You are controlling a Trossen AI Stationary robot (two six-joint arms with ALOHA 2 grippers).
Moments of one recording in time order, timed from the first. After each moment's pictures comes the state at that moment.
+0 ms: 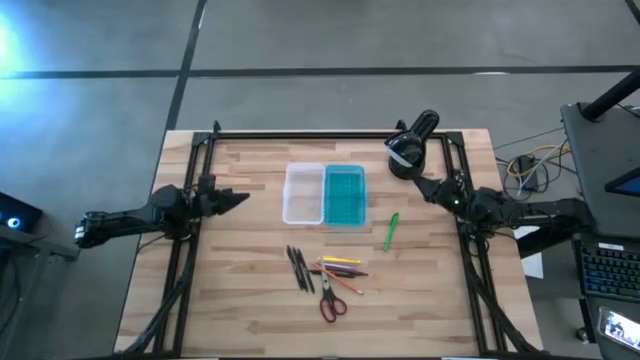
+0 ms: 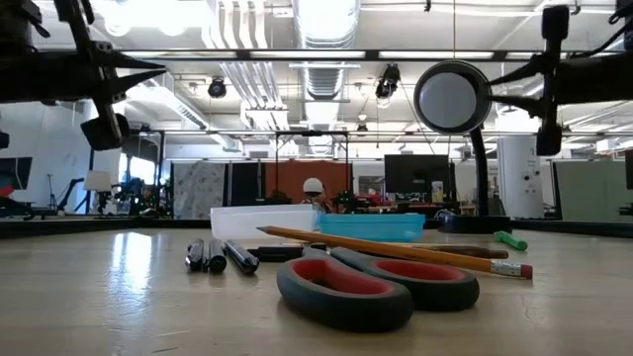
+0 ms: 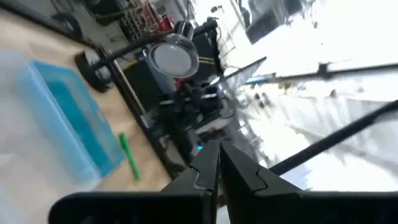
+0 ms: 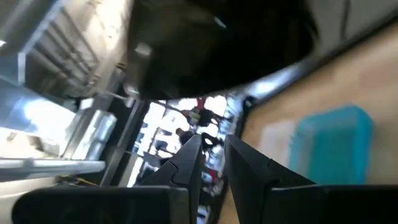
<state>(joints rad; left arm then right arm) 0.14 0.02 0.01 0.17 -0.04 -1.10 0.01 0.21 0.01 0.31 0.59 1.21</state>
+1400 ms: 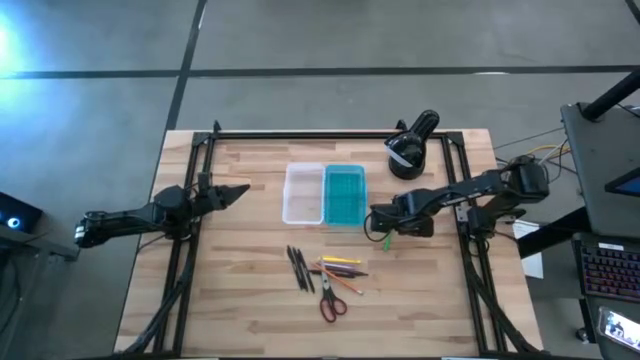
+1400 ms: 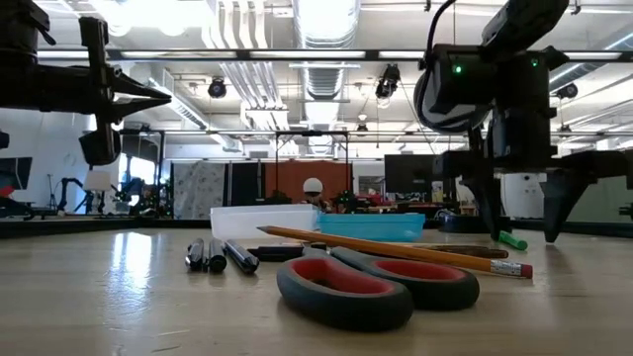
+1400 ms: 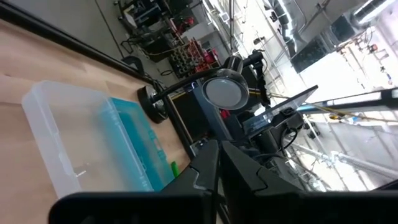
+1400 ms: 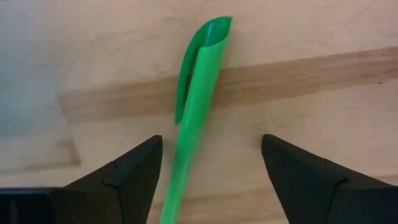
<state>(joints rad) 0.14 0.04 0.01 0.04 -0.26 -1.03 0.01 1.58 0.78 -0.74 0.04 1.75</state>
